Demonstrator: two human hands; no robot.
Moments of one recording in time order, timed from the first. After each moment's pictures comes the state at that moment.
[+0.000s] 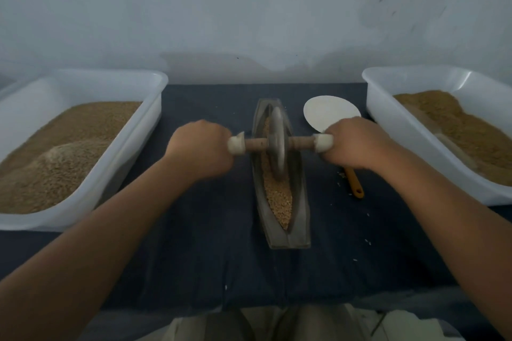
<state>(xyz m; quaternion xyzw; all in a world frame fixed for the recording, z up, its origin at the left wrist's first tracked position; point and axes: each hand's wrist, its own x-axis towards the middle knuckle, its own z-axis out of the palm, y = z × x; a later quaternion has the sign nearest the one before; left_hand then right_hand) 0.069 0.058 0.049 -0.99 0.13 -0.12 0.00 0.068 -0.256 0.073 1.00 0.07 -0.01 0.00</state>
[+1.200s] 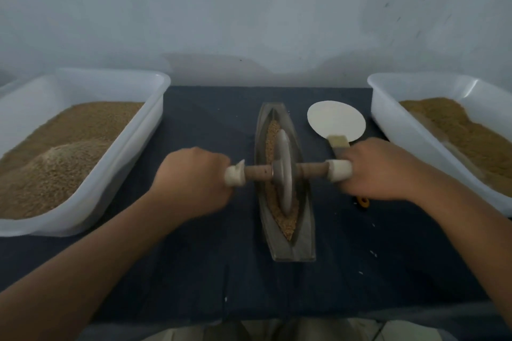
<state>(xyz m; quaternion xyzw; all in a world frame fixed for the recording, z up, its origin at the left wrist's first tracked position) 0.024 0.076 0.028 -0.97 0.18 -0.19 -0.01 0.027 -0.271 0.081 0.99 0.13 -0.05 0.00</state>
